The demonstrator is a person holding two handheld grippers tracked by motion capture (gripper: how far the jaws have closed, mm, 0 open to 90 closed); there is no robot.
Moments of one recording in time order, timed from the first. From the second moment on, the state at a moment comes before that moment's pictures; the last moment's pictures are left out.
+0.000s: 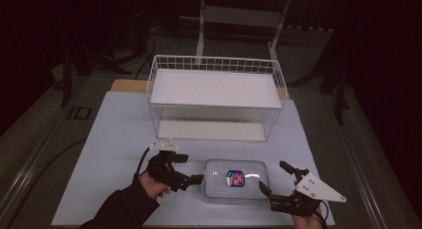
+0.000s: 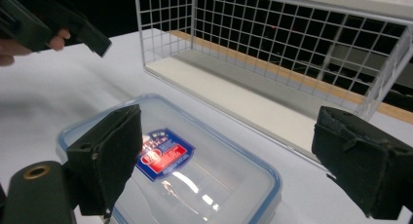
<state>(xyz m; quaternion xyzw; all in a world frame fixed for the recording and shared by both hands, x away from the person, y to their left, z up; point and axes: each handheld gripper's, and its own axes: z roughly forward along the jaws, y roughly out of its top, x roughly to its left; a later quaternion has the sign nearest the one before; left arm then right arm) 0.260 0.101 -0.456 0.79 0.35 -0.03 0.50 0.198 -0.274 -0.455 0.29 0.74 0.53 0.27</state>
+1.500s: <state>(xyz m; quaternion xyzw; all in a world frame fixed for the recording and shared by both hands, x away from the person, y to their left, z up) 0.298 0.088 -0.528 0.72 0.47 -0.26 0.44 0.245 -0.313 -0.490 0.49 0.74 0.47 -0.03</state>
